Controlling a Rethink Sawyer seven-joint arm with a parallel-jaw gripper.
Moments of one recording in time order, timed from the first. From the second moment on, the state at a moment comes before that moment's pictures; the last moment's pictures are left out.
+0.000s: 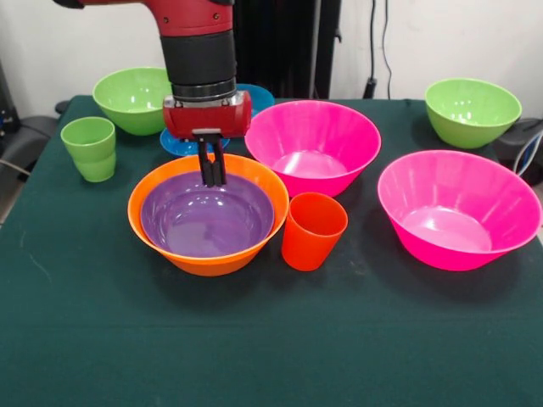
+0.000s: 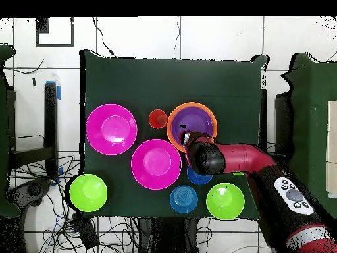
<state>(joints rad) -0.77 -0.60 0.44 1.82 -0.59 0.25 1.90</state>
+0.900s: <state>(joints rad) -0.72 -0.53 0.37 1.80 -0.80 0.15 1.90</state>
